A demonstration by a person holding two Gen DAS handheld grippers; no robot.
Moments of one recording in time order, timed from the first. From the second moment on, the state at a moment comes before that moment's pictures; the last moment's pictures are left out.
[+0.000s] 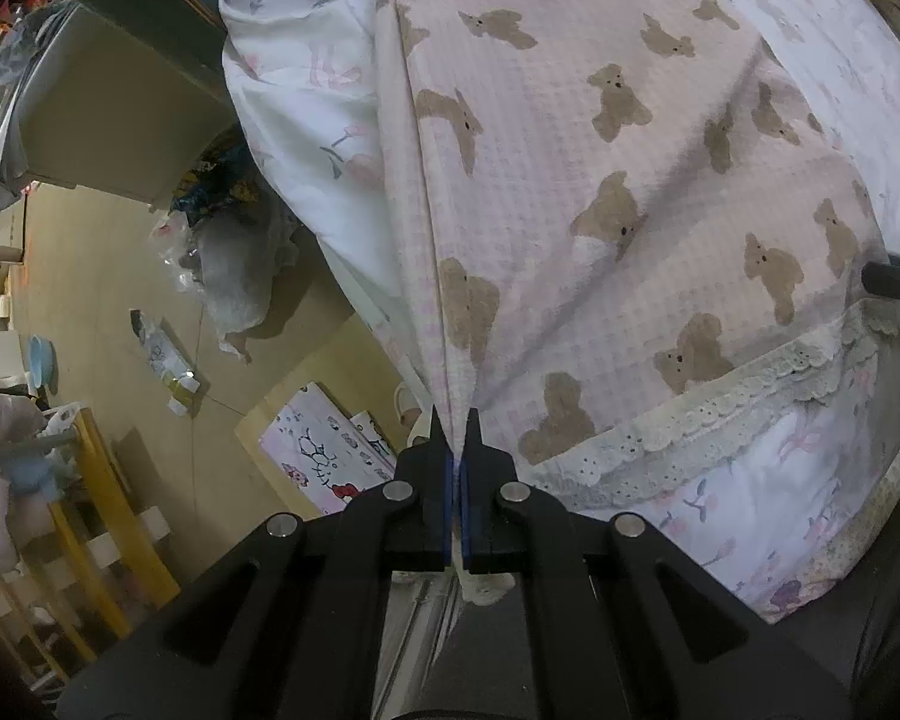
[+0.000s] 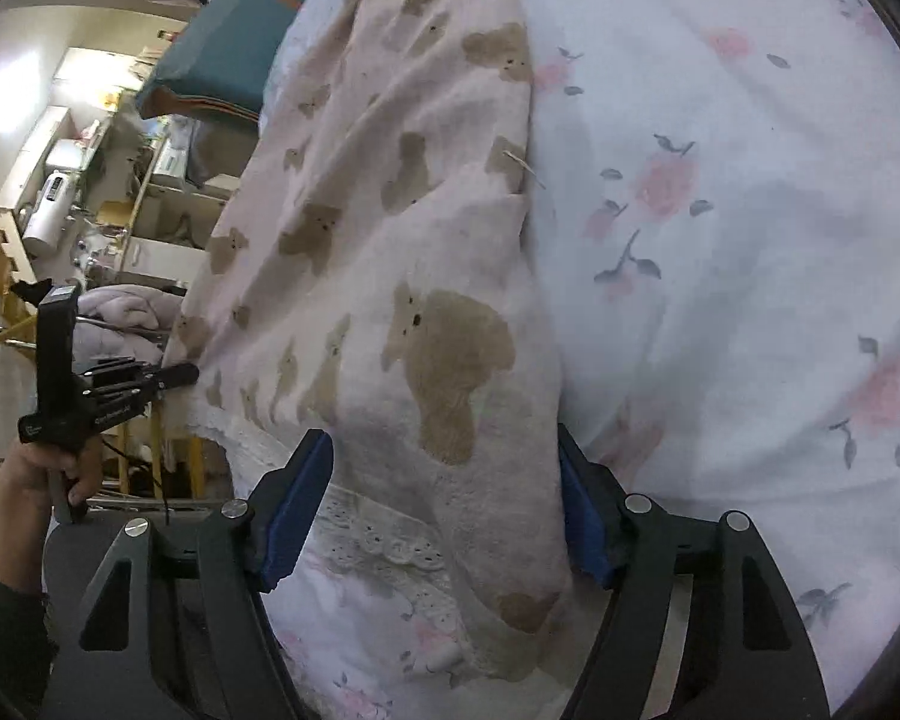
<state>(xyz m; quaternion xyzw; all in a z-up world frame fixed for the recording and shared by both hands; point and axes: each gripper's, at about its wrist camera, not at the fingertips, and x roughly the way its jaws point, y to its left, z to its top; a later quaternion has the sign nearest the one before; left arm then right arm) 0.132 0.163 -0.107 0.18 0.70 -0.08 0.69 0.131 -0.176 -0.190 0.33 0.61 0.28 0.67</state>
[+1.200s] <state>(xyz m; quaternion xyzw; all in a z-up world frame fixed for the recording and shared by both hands) 0.086 0.063 0.271 -0.10 0.39 -0.17 0.90 0.142 -0.356 0.265 0.21 0.33 0.31 0.87</state>
